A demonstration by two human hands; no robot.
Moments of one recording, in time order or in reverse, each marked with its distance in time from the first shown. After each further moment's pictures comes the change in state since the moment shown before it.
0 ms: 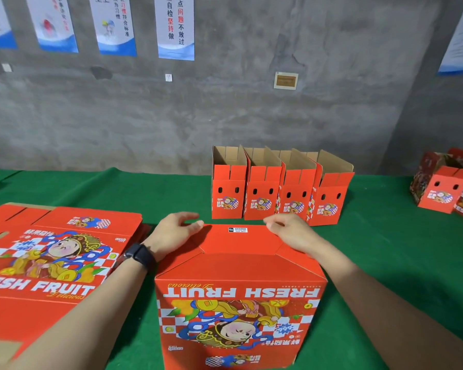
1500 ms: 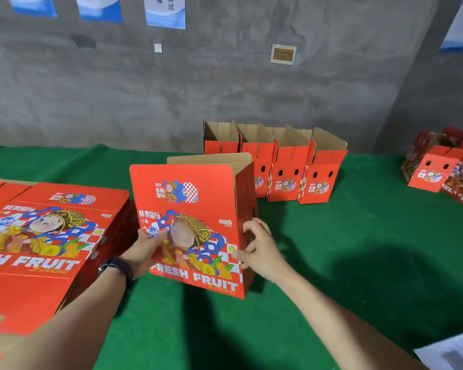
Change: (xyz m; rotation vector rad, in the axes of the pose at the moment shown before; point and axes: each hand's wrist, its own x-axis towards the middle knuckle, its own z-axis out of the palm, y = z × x) left_hand -0.013 -0.095 0.054 -0.868 -0.049 -0.412; right_hand -0.043 0.029 0.087 0.320 0.022 -0.055
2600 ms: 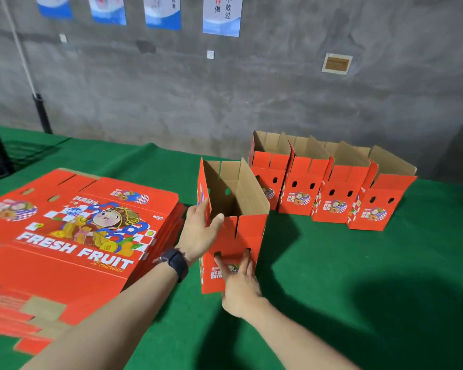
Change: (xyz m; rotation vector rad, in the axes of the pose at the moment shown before) left_hand -0.010 0.061 0.011 0.698 0.232 0.530; right_hand 0.053 0.011 0.149 -0.926 -0.332 0.018
